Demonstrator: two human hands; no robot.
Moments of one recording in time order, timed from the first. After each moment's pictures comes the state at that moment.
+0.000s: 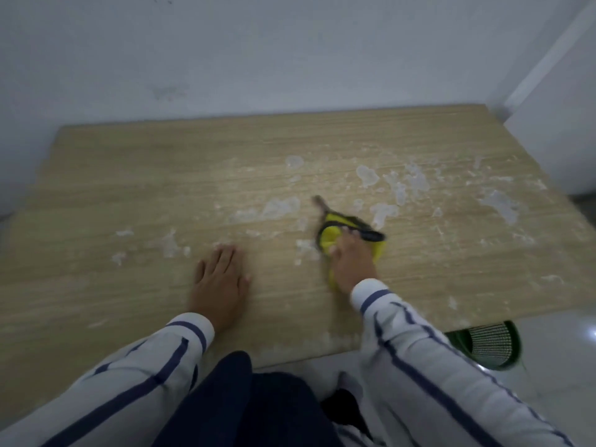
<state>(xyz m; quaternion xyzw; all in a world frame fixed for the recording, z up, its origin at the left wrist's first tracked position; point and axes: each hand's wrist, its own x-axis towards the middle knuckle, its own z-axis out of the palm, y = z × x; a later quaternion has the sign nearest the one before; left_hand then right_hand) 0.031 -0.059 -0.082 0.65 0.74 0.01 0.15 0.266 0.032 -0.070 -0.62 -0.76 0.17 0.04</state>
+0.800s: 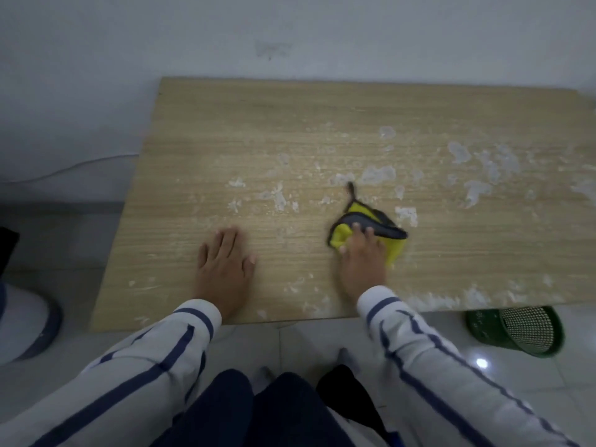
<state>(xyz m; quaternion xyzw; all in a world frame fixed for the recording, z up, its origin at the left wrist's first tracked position) -0.126 -0.162 -0.088 0.60 0.79 0.05 0.14 0.105 -0.078 -0.081 -0.64 -0.75 0.15 0.04</state>
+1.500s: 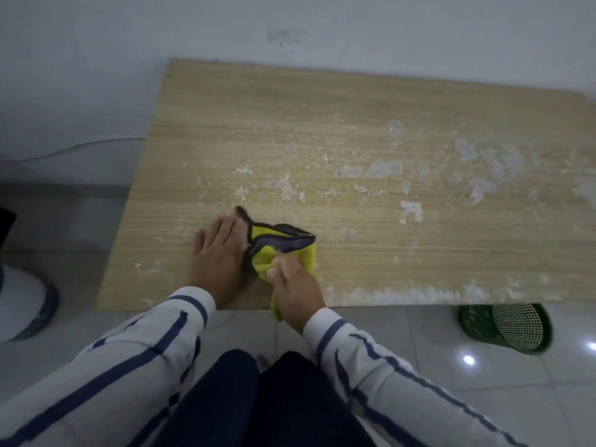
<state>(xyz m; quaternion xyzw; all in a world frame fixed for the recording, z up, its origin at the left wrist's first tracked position) -0.143 -0.171 -0.087 0.62 0.77 0.07 0.13 0.023 -0.162 -0.048 -0.49 -0.76 0.39 0.14</state>
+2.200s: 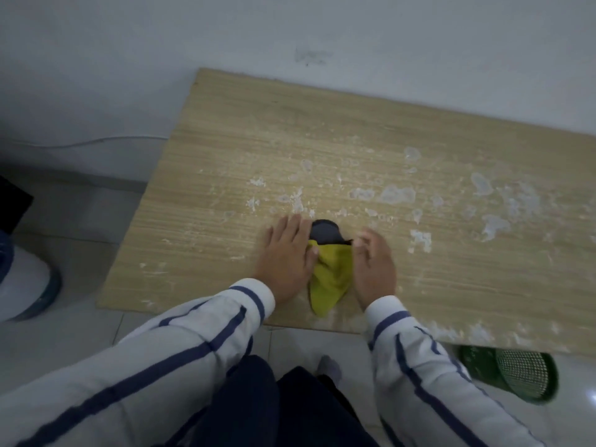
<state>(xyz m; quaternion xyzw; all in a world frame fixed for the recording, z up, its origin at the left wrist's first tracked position) -0.065 -0.120 -0.054 0.64 0.73 0.14 0.19 0.091 -0.076 -0.039 -0.61 -0.69 0.29 0.27</state>
